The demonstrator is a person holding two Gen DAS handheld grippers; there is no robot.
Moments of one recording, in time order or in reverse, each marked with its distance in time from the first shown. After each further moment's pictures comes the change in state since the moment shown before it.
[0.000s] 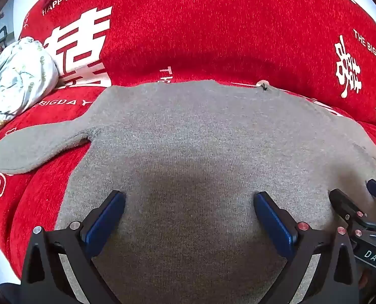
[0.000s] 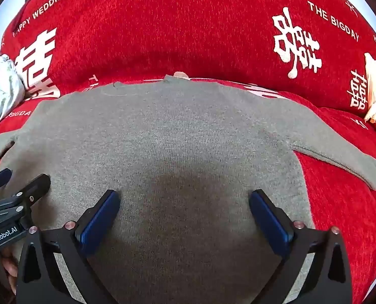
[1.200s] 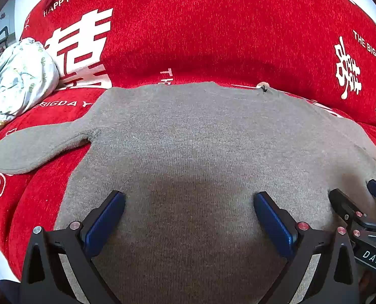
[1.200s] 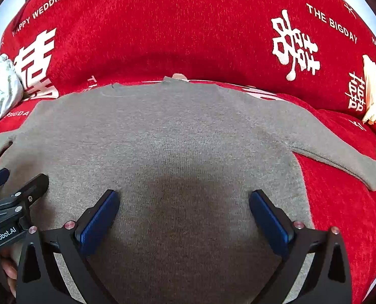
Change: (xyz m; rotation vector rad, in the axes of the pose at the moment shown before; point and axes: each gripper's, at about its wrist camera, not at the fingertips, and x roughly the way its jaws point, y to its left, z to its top) left arm -0.001 -0.002 -0.001 0.001 -0.014 0.005; right arm -0.001 0.001 0.001 -0.002 -0.013 -0.014
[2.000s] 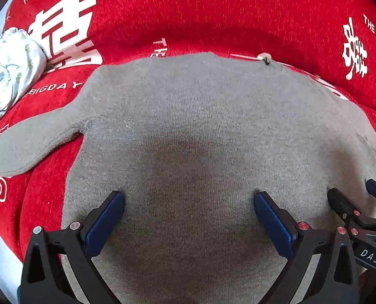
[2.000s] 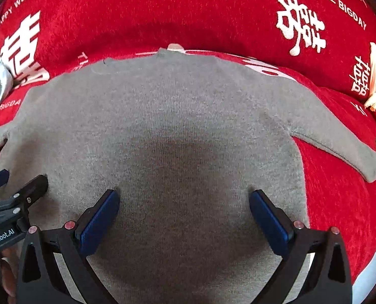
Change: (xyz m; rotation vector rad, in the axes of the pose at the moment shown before) left arm 0.013 -0.001 0.025 0.026 0.246 -0.016; right arm 0.011 0.000 0.020 0.013 0.239 -0.013
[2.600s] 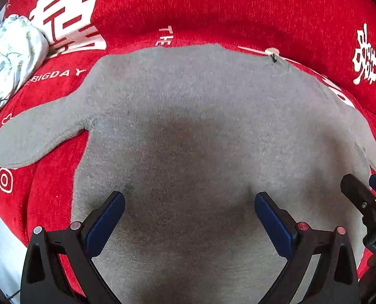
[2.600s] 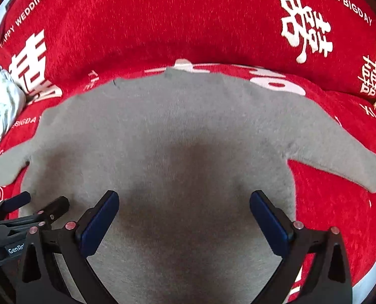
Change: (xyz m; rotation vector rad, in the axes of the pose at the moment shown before) left arm -0.010 -0.004 0.021 -0.063 0.121 0.016; right arm -0.019 -0.012 0.022 0.040 -0.007 0.110
